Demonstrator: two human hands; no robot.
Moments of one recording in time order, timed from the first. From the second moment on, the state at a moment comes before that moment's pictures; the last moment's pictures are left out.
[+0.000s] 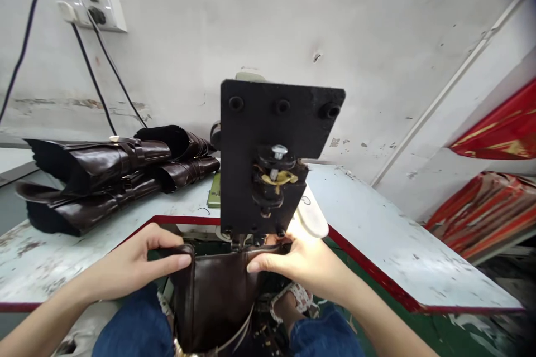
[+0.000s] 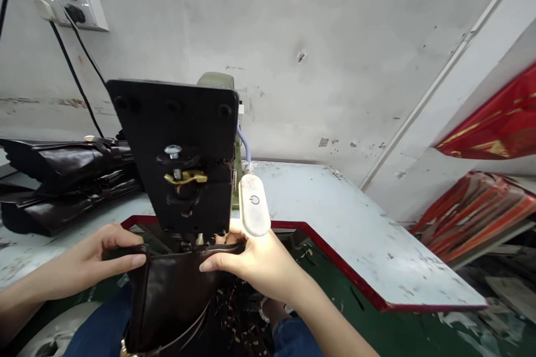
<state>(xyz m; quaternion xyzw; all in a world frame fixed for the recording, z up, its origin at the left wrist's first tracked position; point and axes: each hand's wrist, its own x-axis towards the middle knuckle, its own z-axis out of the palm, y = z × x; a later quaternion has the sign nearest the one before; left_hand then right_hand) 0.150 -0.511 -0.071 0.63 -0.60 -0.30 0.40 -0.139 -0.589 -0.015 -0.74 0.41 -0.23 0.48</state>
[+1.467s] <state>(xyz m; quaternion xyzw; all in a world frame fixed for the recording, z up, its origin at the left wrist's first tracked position) 0.014 -0.376 -0.250 0.64 -0.63 -0.36 0.25 -0.142 -0.504 -0.145 -0.34 0.44 -0.47 0.69</state>
